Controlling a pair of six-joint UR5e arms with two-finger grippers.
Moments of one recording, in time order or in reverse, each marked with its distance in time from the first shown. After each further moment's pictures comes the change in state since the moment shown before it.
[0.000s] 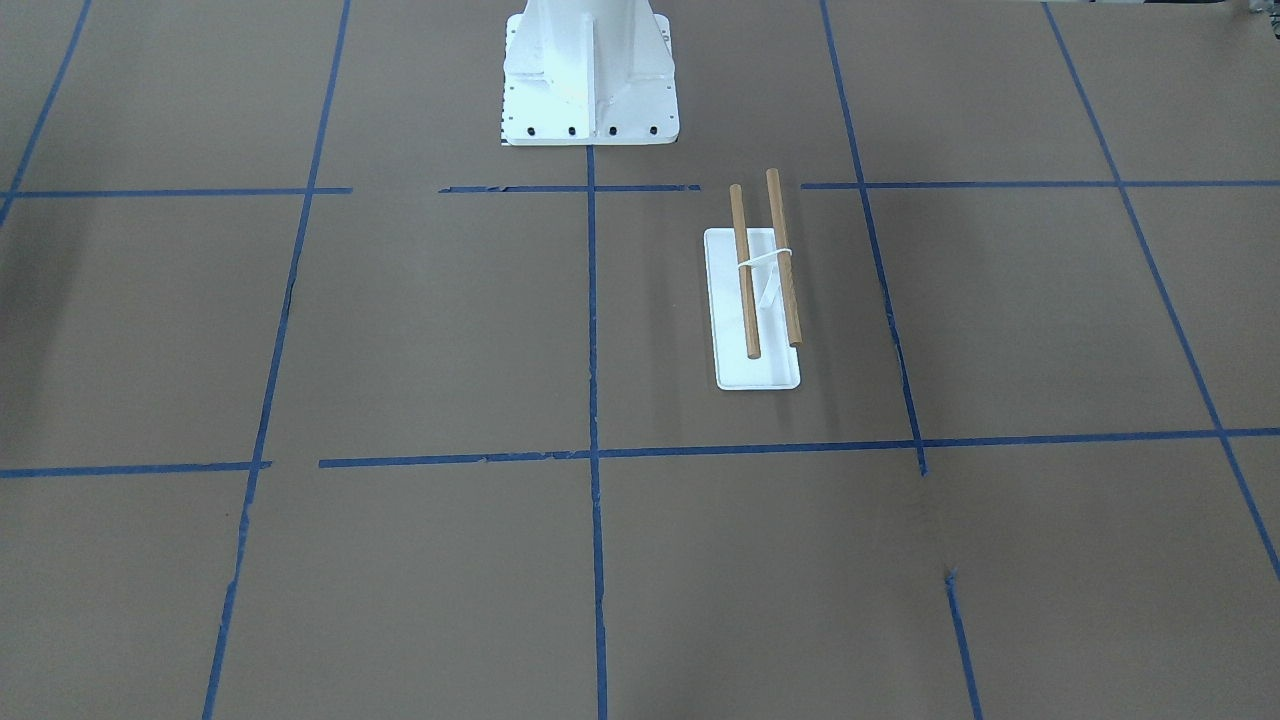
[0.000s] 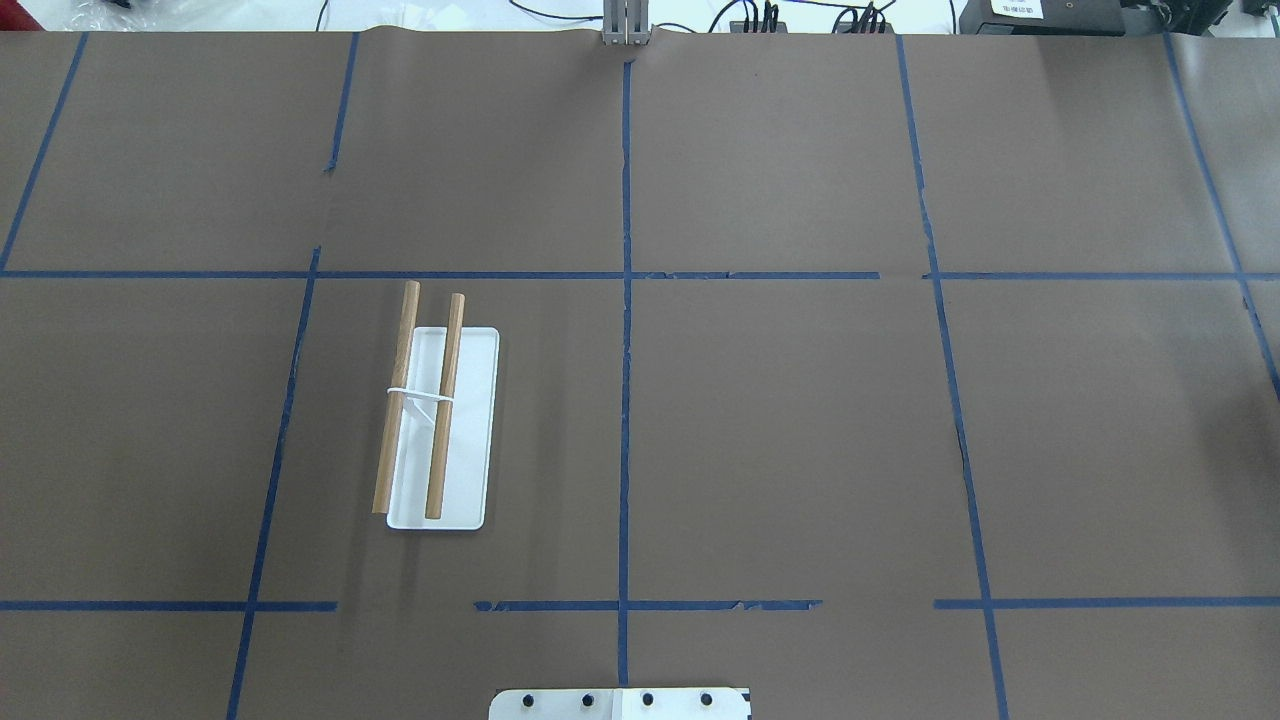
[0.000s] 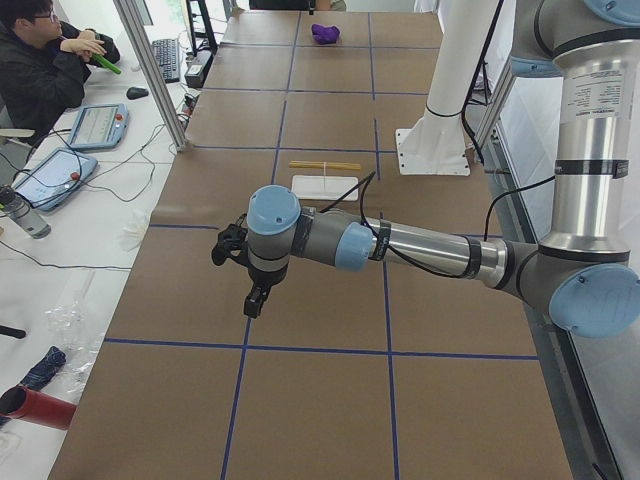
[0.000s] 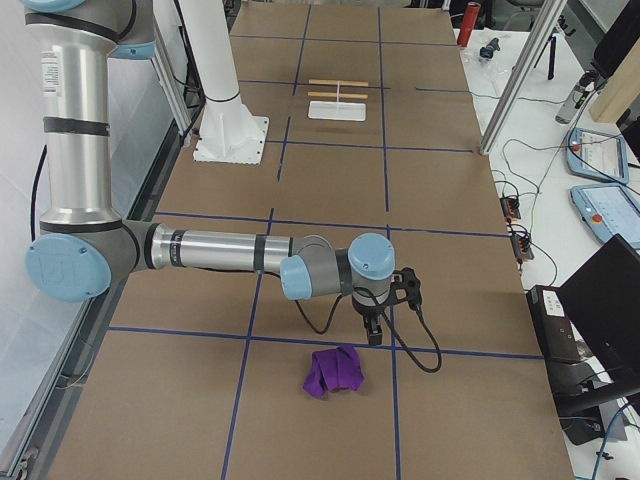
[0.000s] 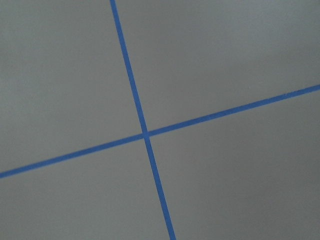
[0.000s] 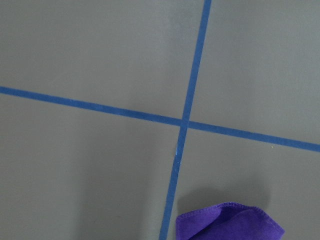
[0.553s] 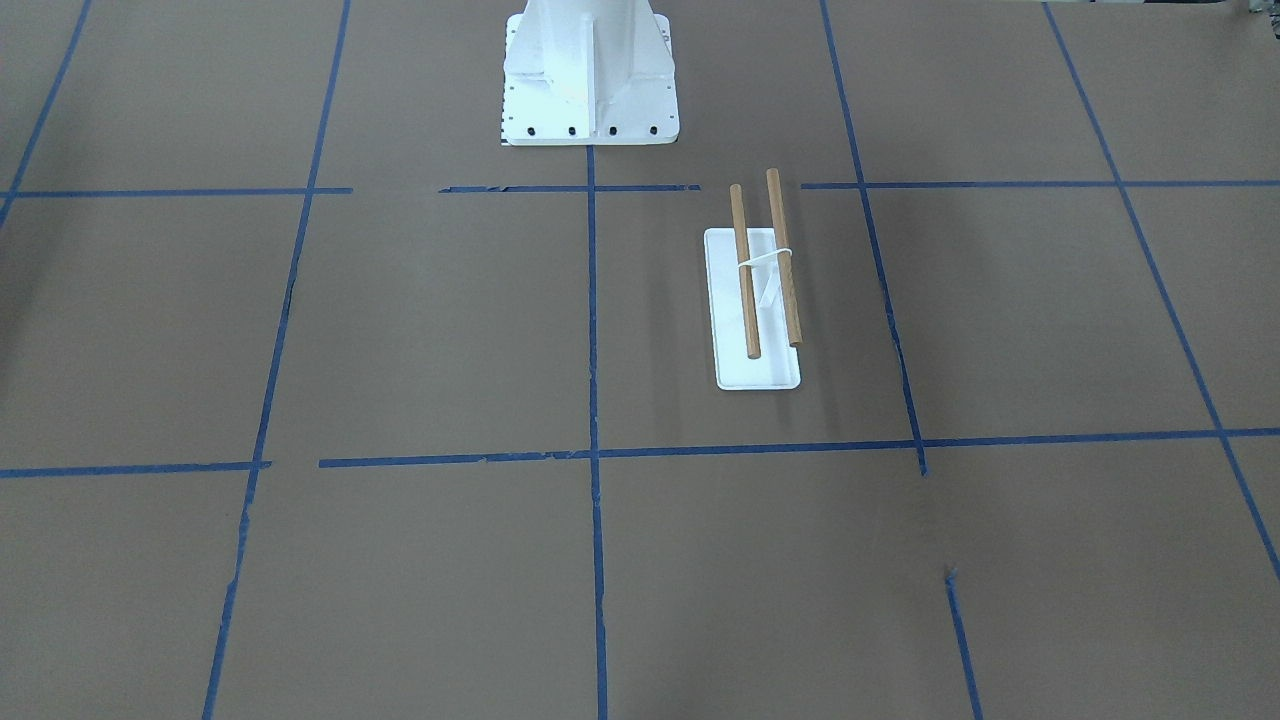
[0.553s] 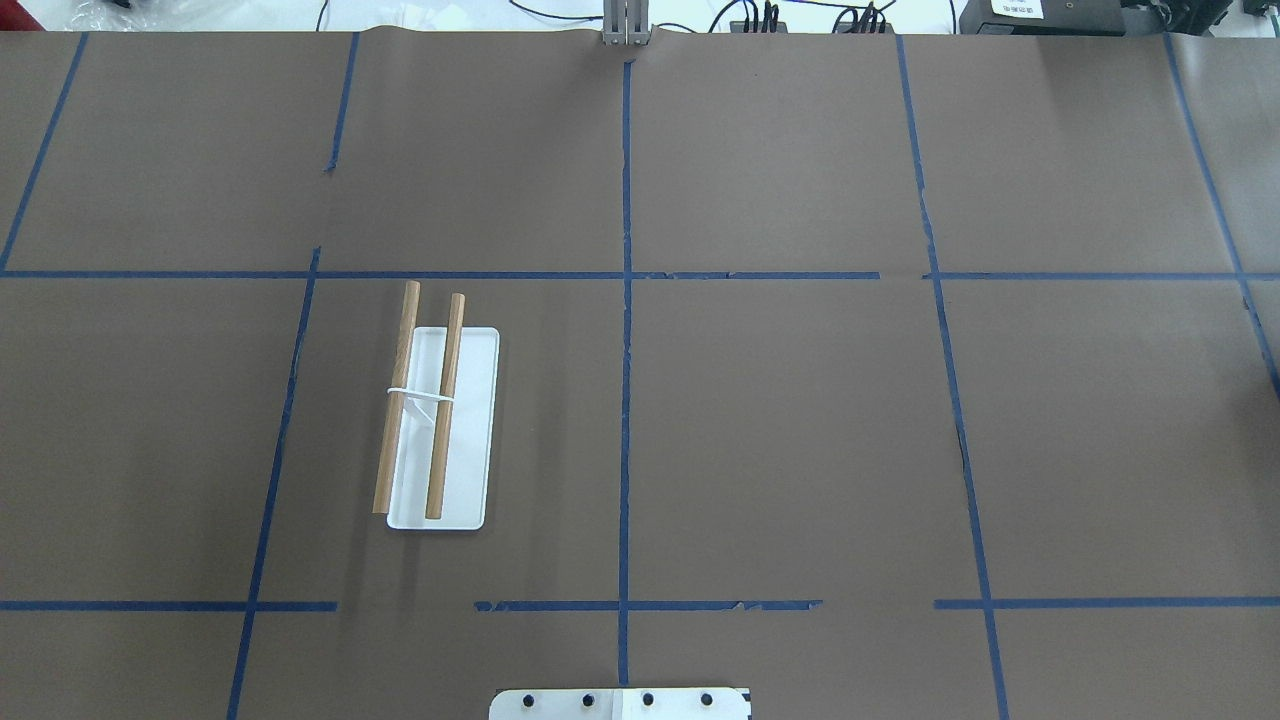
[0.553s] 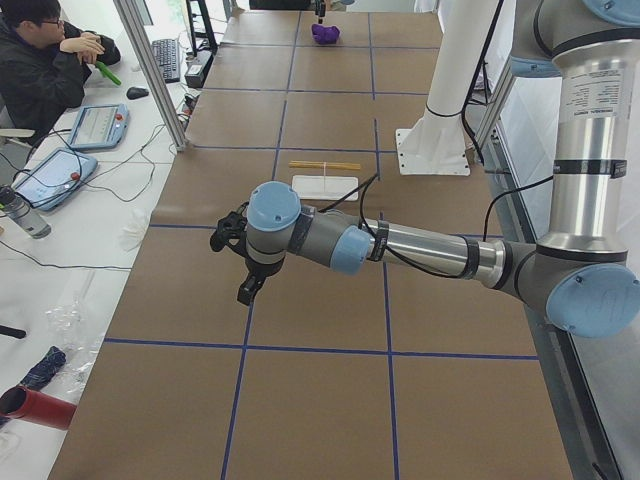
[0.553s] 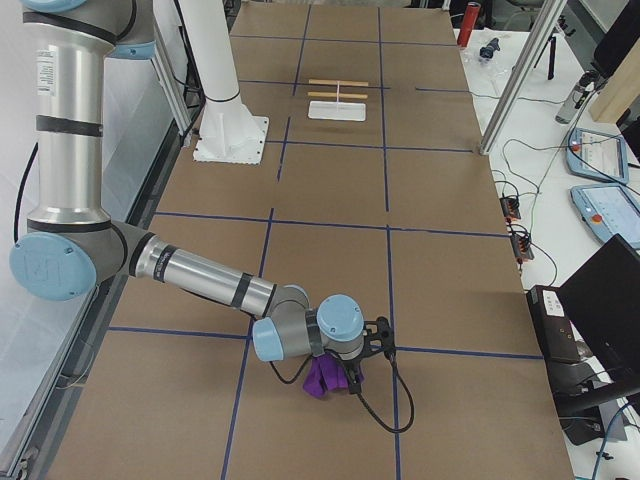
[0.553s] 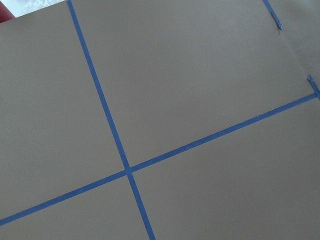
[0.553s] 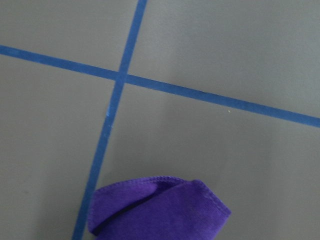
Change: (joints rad) left arm 0.005 -0.004 0.009 -0.068 -0.061 0.000; right arm -0.002 -0.029 -0.263 0.328 -0.047 -0.005
